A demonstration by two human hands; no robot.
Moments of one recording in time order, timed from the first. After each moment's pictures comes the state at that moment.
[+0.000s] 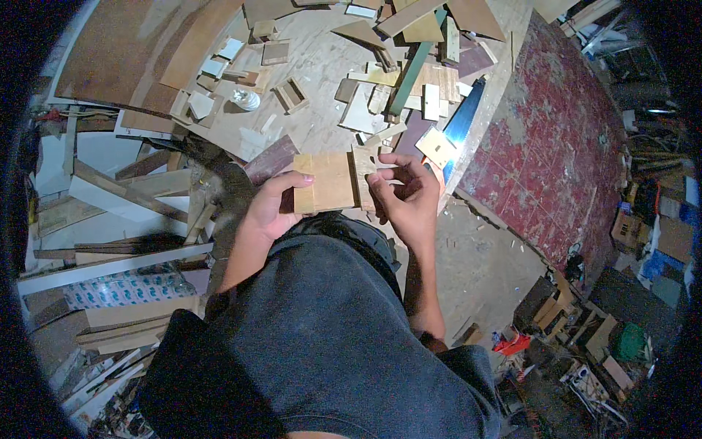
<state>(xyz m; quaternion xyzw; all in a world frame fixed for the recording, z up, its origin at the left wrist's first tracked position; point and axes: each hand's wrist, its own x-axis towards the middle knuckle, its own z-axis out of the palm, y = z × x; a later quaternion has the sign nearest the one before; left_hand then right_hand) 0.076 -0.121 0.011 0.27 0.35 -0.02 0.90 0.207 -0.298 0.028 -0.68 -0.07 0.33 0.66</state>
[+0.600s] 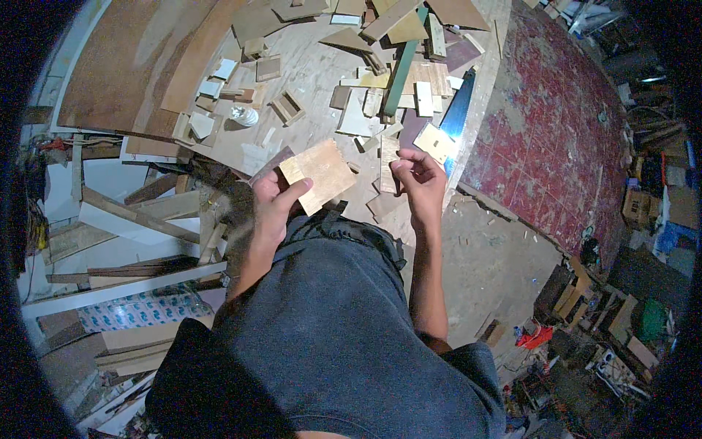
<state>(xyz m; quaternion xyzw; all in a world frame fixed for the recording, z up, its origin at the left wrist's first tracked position) 0.066 -0.130 -0.014 0.53 0.33 0.14 0.77 0.224 -0.328 -0.046 -0.66 -0.02 0.25 0.71</state>
